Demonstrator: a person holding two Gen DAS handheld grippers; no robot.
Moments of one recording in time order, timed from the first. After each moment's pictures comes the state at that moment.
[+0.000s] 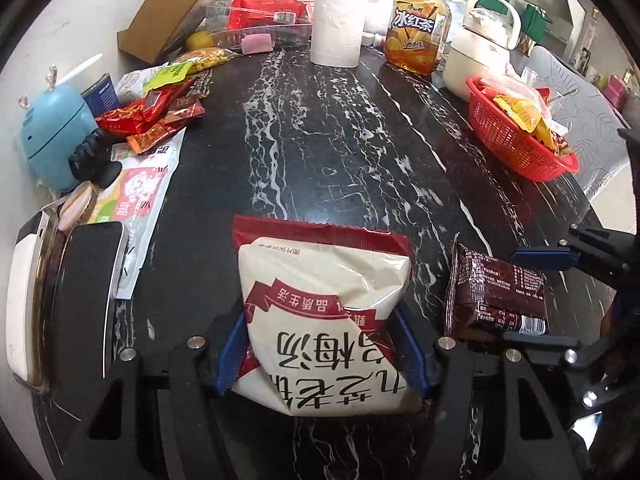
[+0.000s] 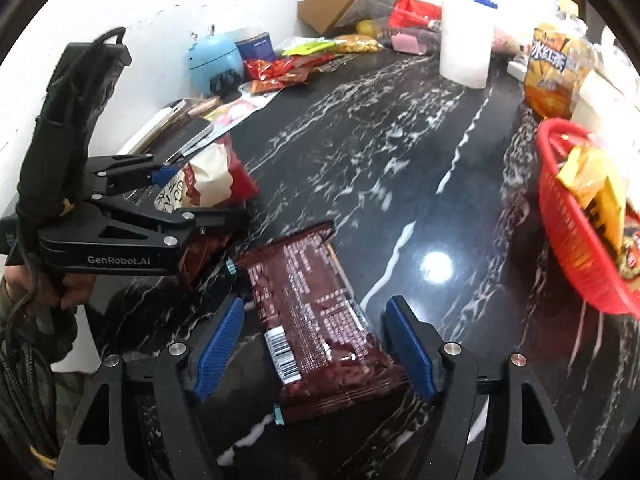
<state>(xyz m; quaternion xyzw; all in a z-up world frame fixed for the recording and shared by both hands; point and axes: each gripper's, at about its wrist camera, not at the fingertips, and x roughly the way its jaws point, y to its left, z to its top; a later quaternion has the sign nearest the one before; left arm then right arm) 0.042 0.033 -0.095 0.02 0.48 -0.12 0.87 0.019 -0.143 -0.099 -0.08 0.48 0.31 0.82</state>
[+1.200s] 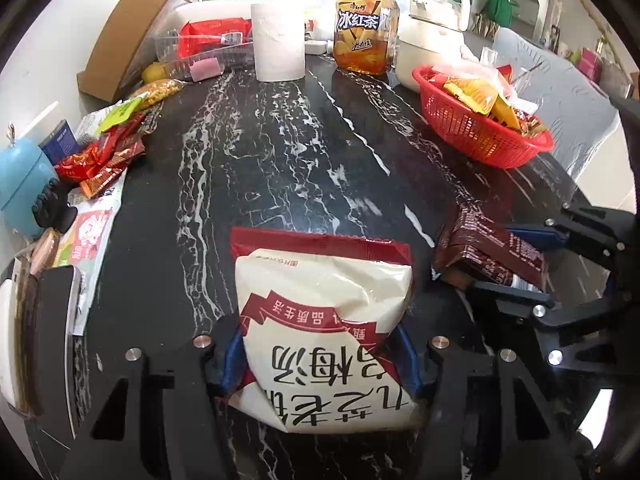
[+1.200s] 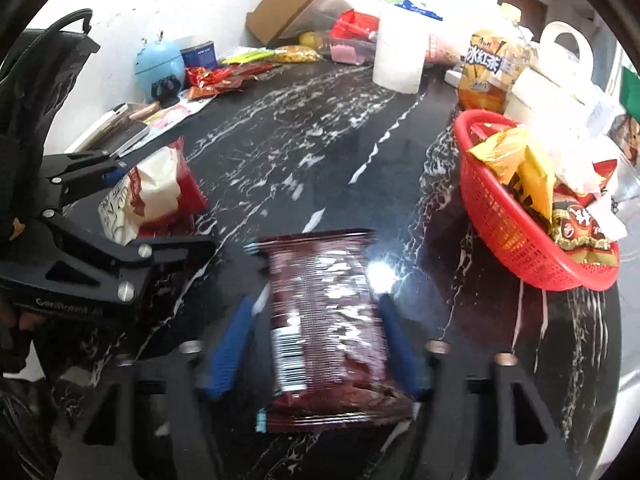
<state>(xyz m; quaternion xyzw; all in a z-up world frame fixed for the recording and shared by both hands) 0.041 -0.014 -0.100 0.06 0.45 -0.16 0.88 0.018 -0.172 -0.103 -0.11 0.43 0.22 0.87</state>
